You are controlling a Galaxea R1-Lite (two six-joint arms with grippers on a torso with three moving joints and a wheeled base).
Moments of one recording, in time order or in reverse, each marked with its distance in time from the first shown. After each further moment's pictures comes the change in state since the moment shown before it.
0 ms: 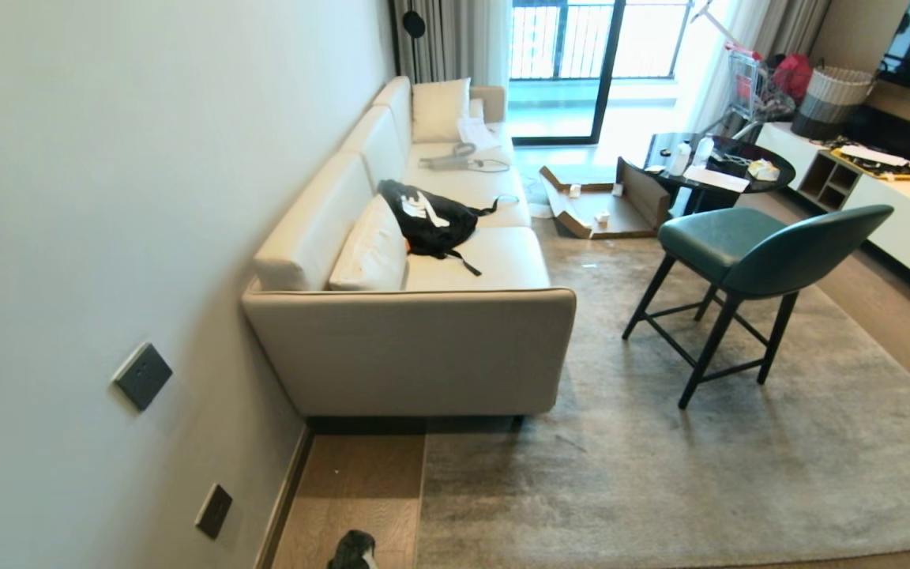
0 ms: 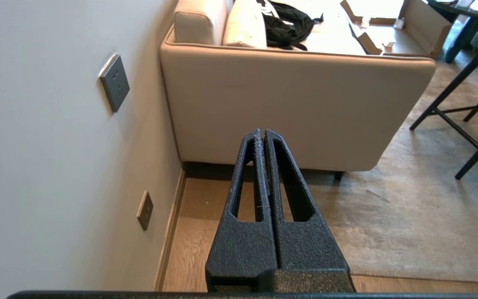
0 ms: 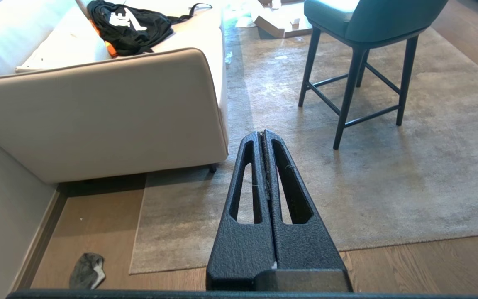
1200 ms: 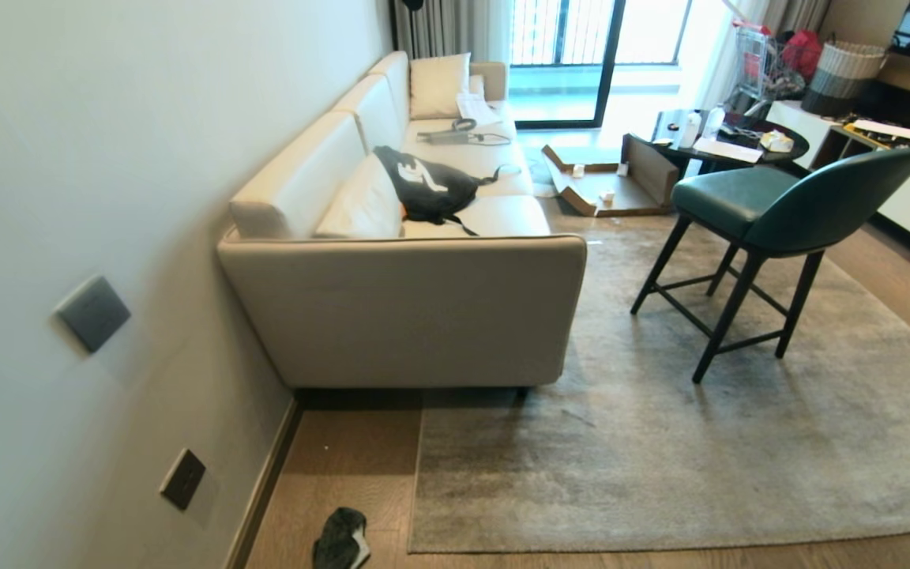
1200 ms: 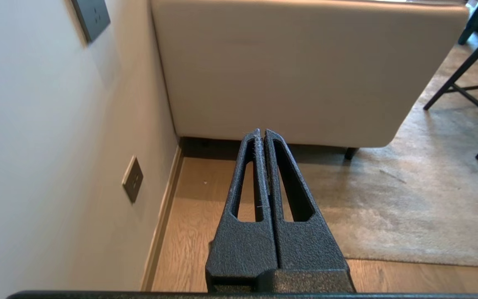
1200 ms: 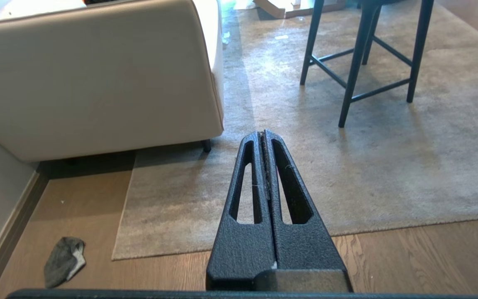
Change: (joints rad) left arm 0.000 0.000 0.000 0.001 0.000 0.000; right arm 0.000 0.000 0.000 0.001 0.000 0.000
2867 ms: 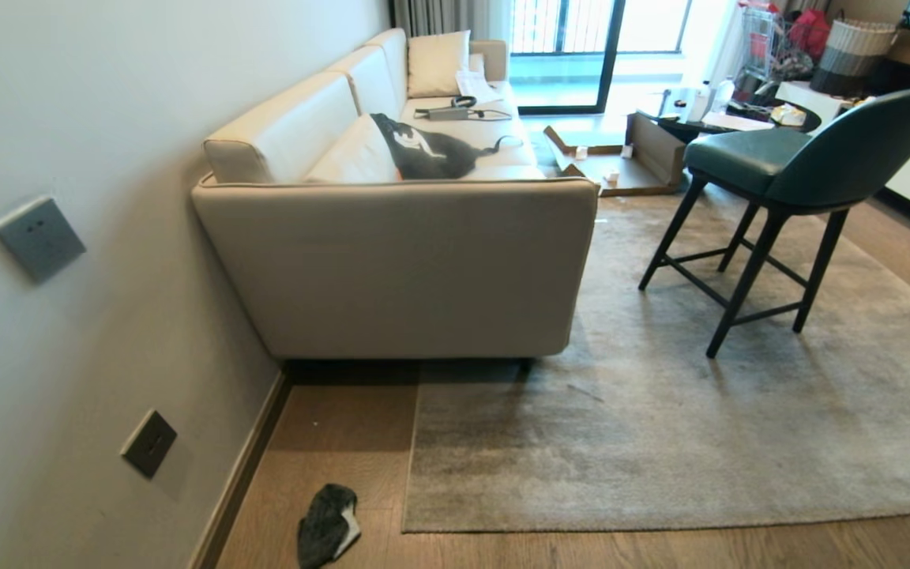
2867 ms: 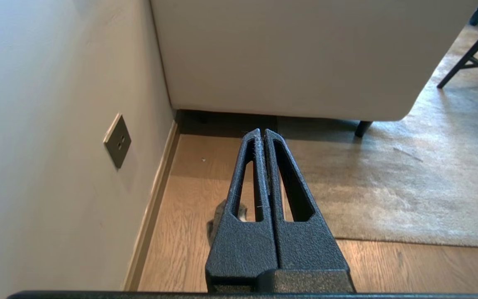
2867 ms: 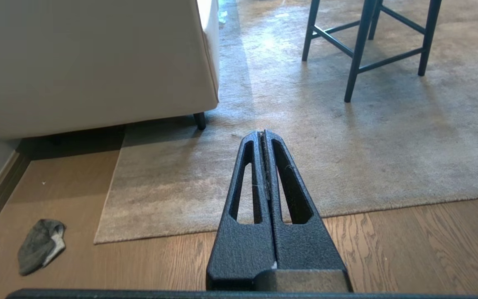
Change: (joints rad) left arm 0.000 0.000 0.000 -0.001 0.000 0.000; right arm 0.000 0.000 0.000 0.000 -0.001 0.005
